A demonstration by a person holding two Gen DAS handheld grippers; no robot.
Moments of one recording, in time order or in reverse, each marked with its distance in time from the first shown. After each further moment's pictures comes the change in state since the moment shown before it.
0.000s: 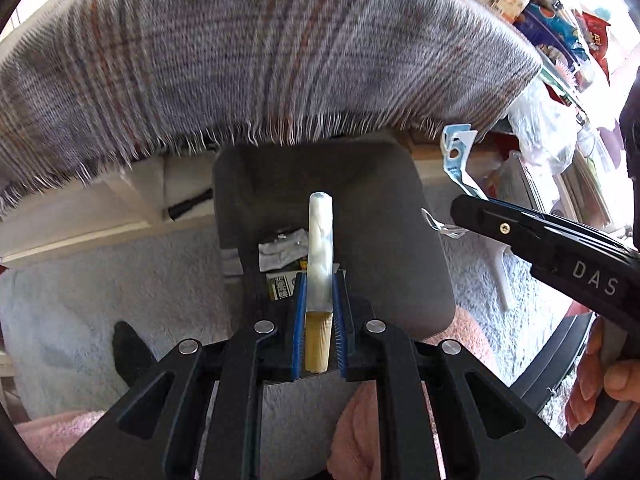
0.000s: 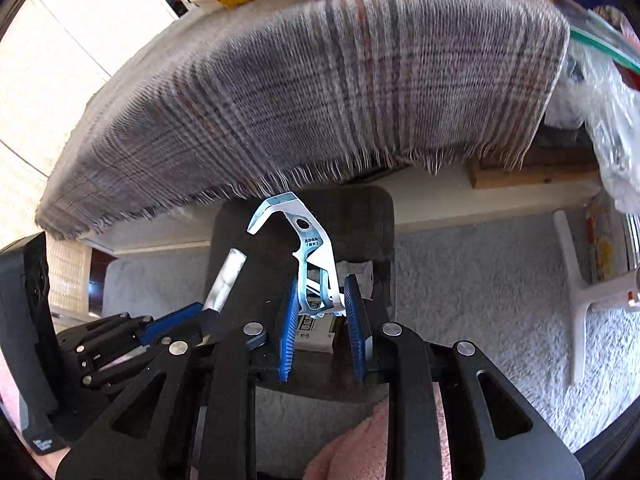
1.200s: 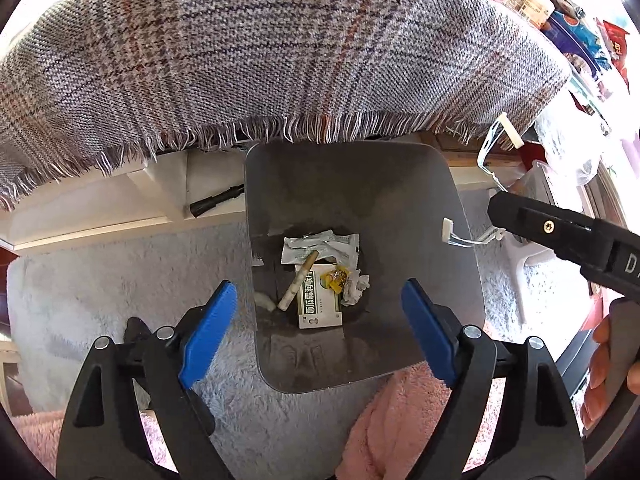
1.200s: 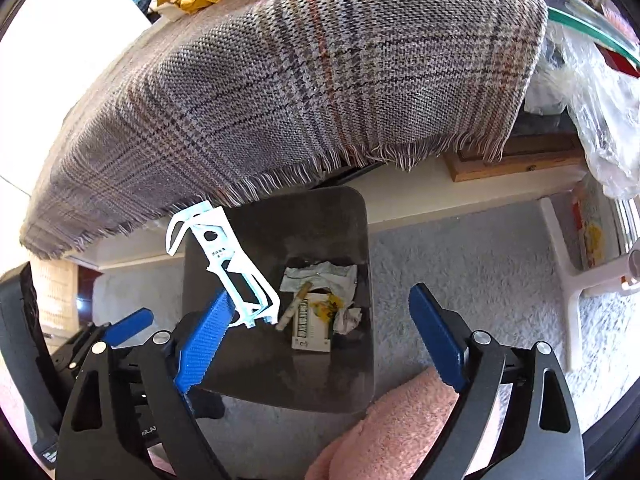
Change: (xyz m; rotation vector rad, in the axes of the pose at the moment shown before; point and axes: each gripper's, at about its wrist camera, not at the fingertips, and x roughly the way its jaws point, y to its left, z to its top) left arm 0.000 0.020 -0.001 -0.044 -0.025 0.071; right arm 0.003 -0.018 0.007 0.069 -0.001 -0.045
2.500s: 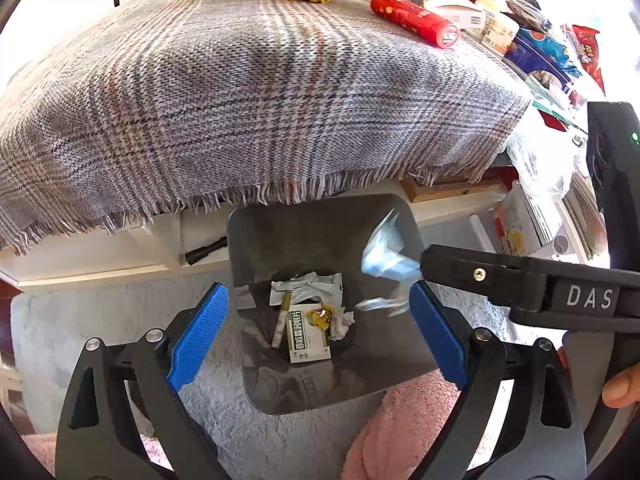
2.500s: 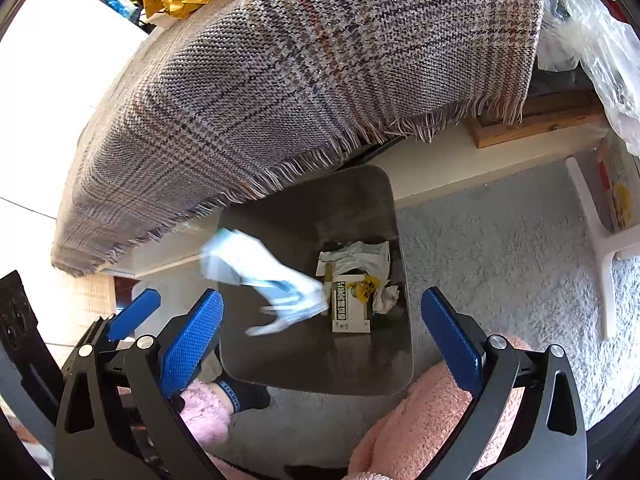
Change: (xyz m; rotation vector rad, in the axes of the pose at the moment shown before) left arm -0.038 -0.029 0.013 0.068 -0.136 -0.016; right arm 0.006 -0.002 0.002 0.097 0.098 0.123
